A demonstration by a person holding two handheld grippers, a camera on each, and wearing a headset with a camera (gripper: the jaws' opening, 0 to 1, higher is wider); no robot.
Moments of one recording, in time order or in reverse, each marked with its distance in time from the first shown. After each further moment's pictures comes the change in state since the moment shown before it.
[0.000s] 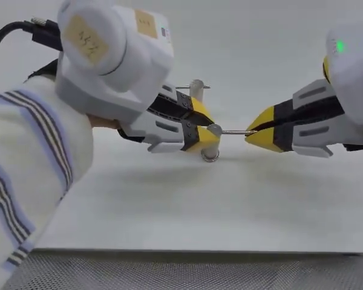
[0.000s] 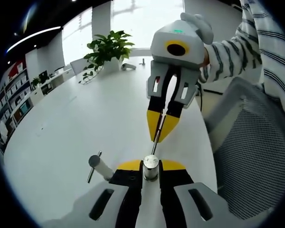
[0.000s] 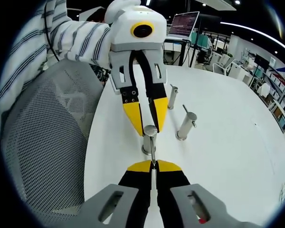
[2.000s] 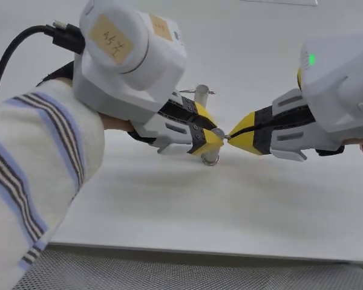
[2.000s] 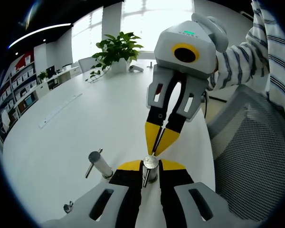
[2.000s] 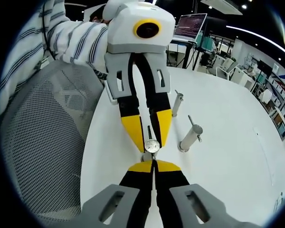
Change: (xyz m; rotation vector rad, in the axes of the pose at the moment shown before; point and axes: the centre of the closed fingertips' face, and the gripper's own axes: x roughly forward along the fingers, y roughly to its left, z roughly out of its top) left arm 0.000 0.009 -0.006 -0.070 -0.036 0.040; right arm 0.017 -0.002 0.012 -0.053 0.006 0.002
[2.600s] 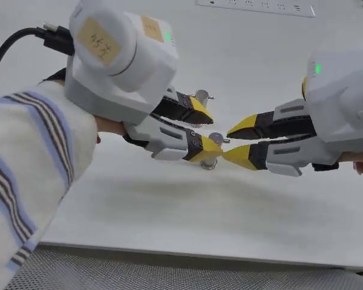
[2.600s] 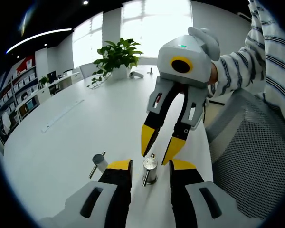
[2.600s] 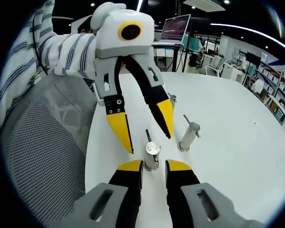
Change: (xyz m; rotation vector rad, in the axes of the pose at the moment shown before) left arm -0.013 -0.003 0.009 0.012 -0.082 0.006; right arm 0.002 0.002 0.006 0.152 -0.117 -0.047
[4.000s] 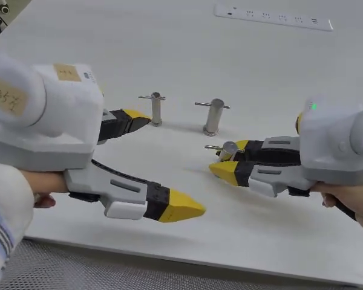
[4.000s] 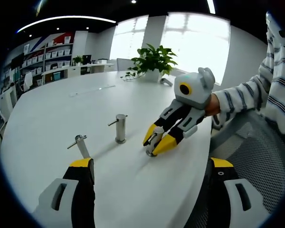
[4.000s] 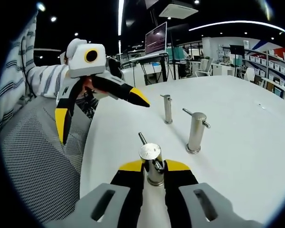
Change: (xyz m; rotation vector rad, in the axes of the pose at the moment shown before) left arm -0.049 -0.007 -0.048 -0.309 -0.079 0.199; right arm 0.036 0.004 -0.005 0.200 -0.166 0.014
